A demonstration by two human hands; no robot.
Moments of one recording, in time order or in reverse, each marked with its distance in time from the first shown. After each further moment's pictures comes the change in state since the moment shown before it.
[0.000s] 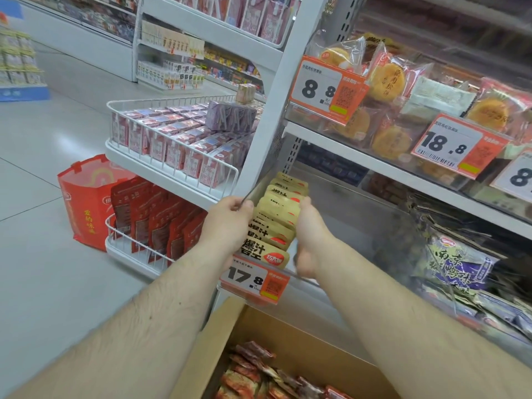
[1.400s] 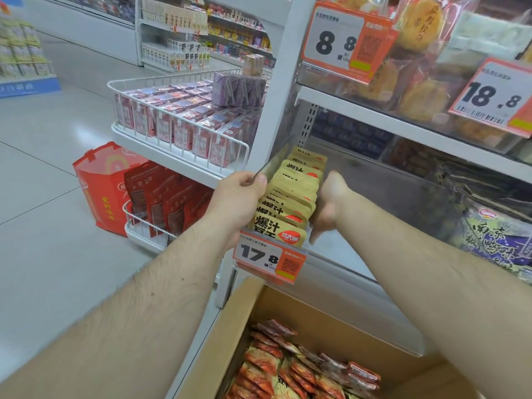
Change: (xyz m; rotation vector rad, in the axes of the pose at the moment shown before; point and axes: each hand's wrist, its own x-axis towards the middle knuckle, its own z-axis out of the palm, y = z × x) left_hand 0.014 -0.001 -0.007 -0.060 -0.103 -0.036; right_hand 0.084 -0.008 -0.023 0.128 -0.067 0.242
